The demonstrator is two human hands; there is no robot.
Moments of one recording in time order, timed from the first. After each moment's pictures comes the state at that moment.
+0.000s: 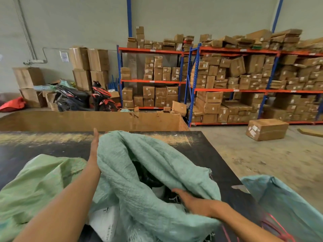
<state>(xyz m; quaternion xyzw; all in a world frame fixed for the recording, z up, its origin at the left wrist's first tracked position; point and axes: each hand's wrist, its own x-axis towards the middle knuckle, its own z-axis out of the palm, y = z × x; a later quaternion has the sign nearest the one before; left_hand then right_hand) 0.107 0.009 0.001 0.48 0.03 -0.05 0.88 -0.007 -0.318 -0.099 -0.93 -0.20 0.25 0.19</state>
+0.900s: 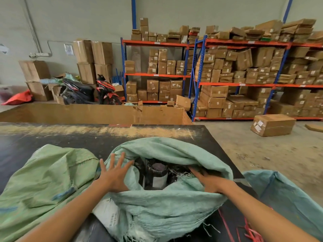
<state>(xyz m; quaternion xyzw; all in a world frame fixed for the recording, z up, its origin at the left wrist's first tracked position) 0.074 -0.002 -0.090 0.99 -0.12 -0.08 -0.08 0.029 -0.371 -0.098 -0.97 -0.08 0.22 0.02</state>
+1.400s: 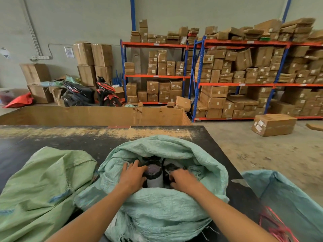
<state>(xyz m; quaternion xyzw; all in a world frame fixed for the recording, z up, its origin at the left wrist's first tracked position) 0.078 -0.072 -0.108 0.99 -0.17 0.03 0.01 0.045 -0.289 -0.102 -0.99 -0.06 0.08 0.05</state>
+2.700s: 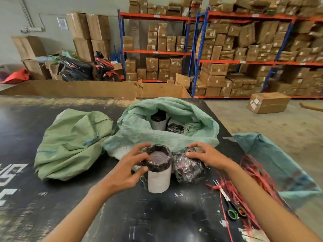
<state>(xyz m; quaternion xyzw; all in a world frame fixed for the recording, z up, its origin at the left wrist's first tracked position) -0.161 0.023 -0.086 0.82 -0.40 0.10 0.40 -0.156 -0.300 -0.069 -0.87 0.00 0.11 0.48</state>
